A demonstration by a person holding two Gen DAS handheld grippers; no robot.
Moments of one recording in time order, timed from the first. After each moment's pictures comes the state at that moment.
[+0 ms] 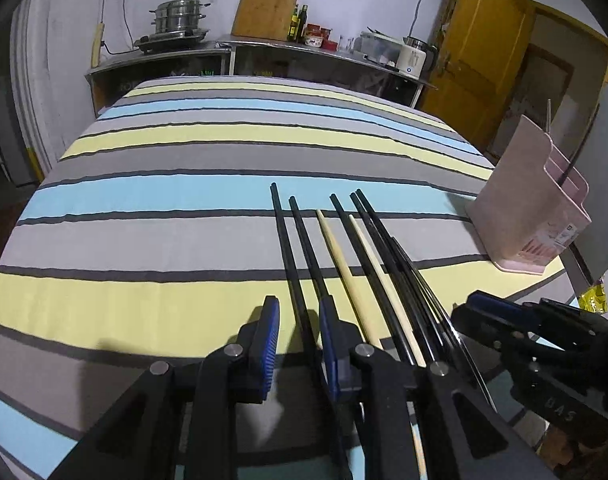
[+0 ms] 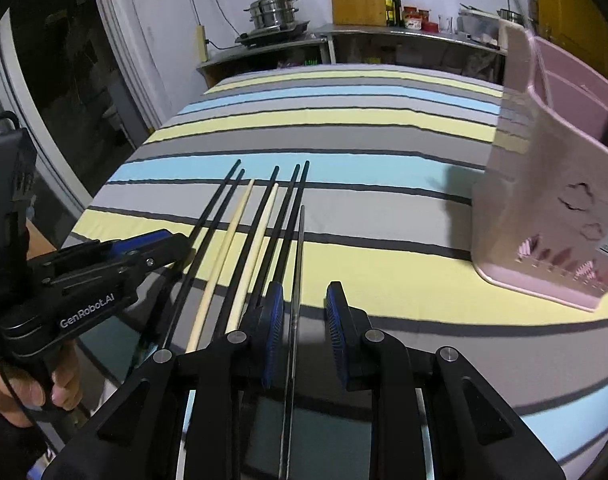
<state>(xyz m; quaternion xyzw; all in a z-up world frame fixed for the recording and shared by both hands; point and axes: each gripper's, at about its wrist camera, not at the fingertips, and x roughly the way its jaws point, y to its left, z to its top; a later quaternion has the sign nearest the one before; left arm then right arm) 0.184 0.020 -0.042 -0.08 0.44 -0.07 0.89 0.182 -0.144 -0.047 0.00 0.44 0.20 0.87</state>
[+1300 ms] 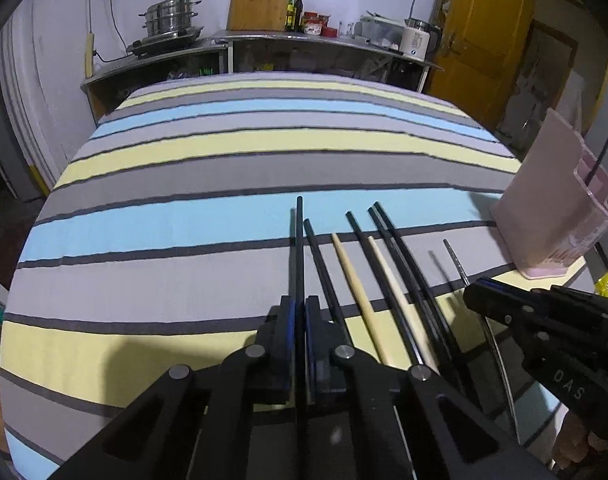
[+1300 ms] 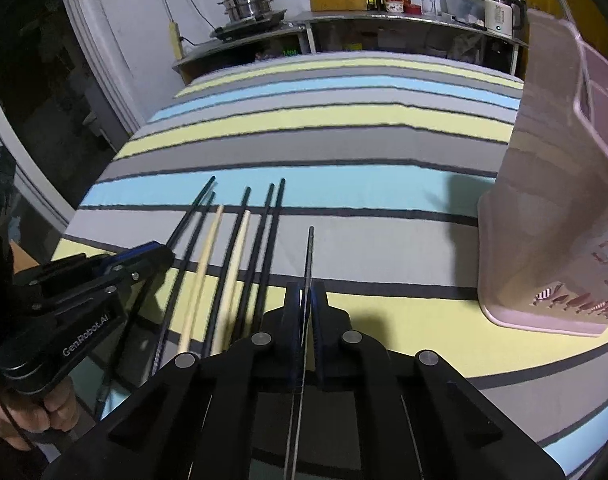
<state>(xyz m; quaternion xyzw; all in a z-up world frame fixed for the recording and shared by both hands) 0.212 0.018 -0.036 -0.03 0.45 -0.06 0.89 0.221 -0.137 -0.043 0.02 0.47 0.17 0.87</state>
